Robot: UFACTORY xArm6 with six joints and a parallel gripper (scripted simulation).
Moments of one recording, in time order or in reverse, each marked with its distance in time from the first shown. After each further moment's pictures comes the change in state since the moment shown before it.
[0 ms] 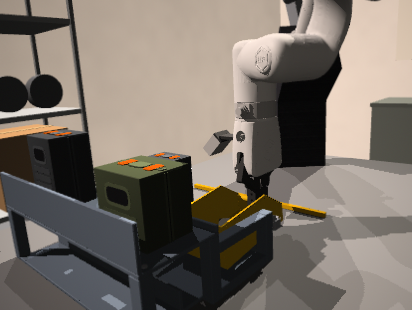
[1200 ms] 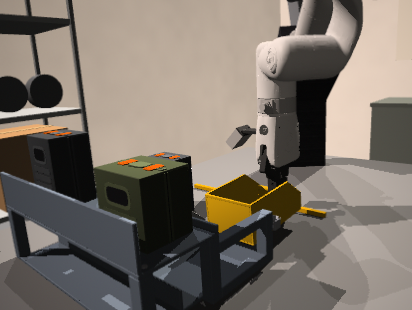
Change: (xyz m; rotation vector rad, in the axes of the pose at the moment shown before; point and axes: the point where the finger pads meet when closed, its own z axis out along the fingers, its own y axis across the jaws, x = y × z) arm 0.000 0.074 0.000 0.000 0.000 0.000
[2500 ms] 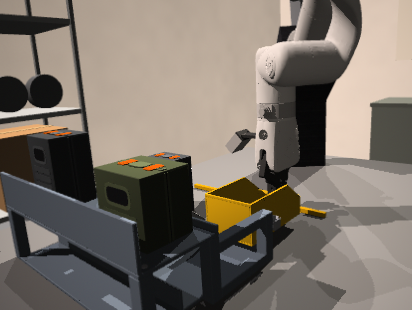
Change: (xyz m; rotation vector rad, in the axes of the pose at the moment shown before) arm 0.000 -0.002 0.009 0.001 0.000 0.000
